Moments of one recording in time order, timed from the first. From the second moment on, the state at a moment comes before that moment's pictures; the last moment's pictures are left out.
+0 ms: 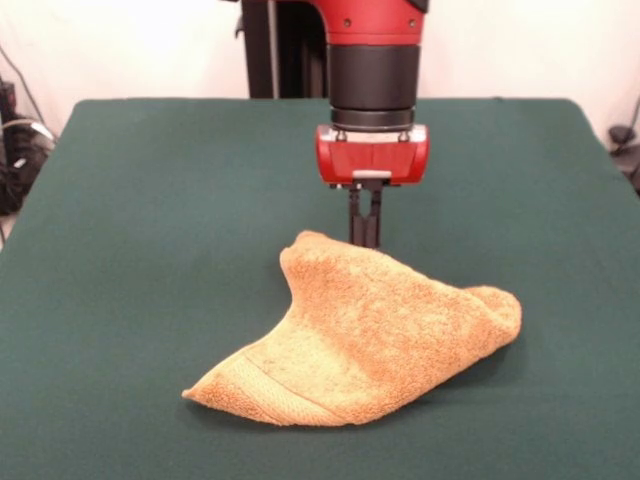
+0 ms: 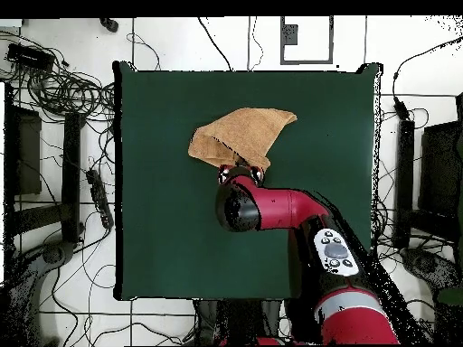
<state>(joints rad) -0.28 -0.54 0.12 1.71 -0.30 0.04 1.84</state>
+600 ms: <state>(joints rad) -0.29 -0.66 0.12 1.79 -0.29 0.04 1.84</state>
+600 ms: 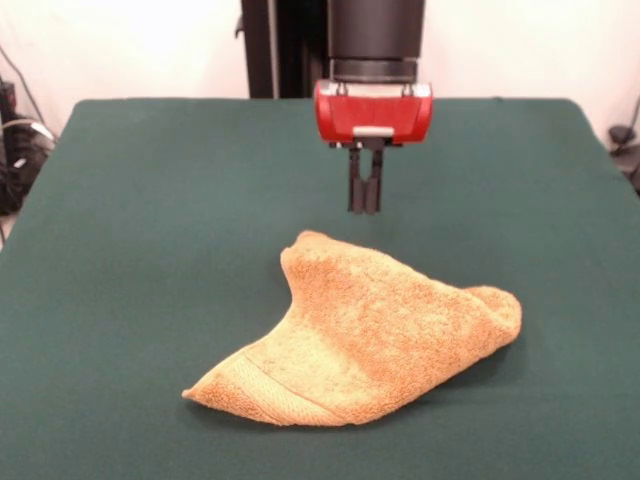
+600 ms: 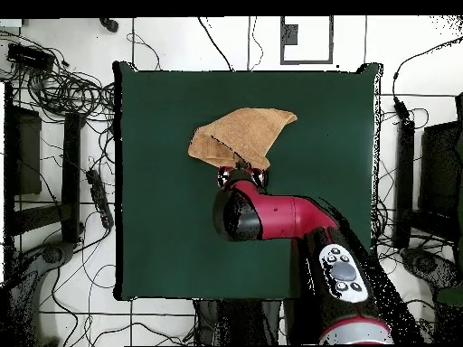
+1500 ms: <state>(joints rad) -0.31 -0.68 0.12 1.80 -0.30 0.07 1.84</state>
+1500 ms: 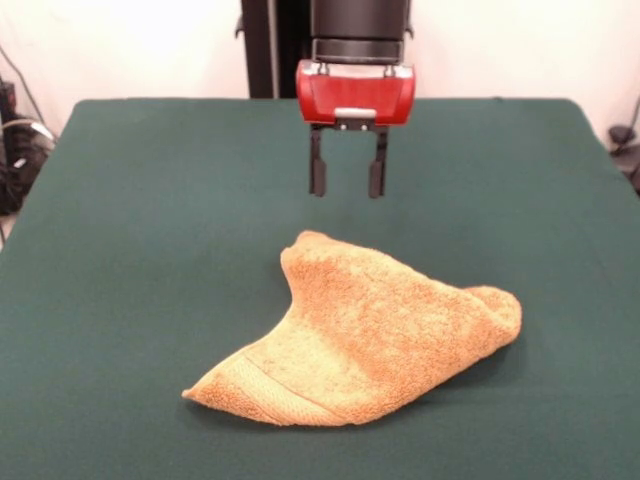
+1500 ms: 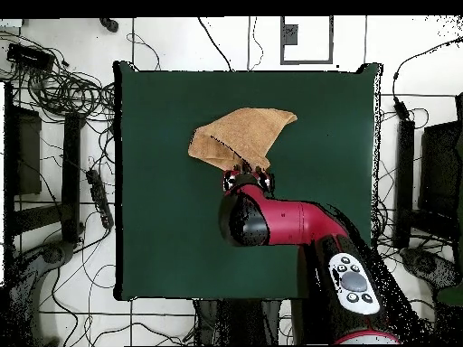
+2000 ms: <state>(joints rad) -0.31 -0.59 0.12 1.68 -0.30 0.09 1.84</state>
